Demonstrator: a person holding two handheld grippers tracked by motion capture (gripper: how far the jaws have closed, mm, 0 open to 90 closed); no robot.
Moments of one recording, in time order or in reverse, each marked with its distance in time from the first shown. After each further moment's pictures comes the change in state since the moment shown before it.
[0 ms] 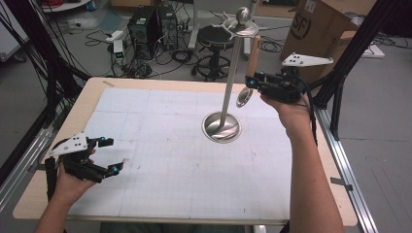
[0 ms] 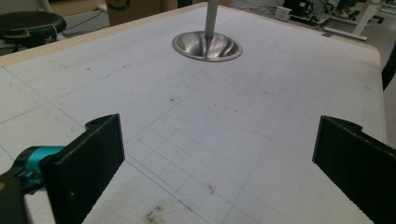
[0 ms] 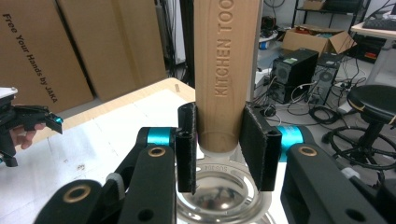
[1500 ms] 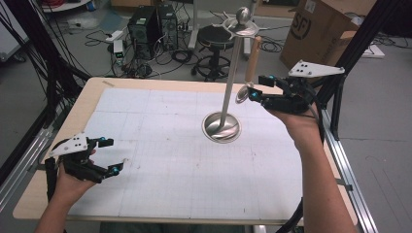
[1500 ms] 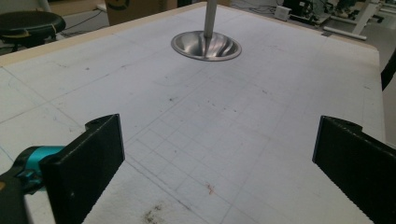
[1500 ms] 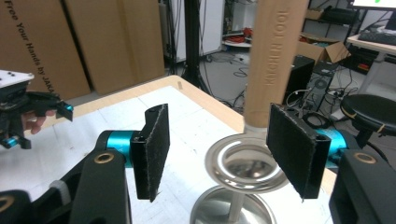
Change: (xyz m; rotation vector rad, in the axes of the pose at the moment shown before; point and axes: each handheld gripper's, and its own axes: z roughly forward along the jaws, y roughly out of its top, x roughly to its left) left arm -0.001 0.000 0.000 -0.002 -0.001 0.001; right arm 0.026 -0.003 -0.028 0.000 -0.006 -0.067
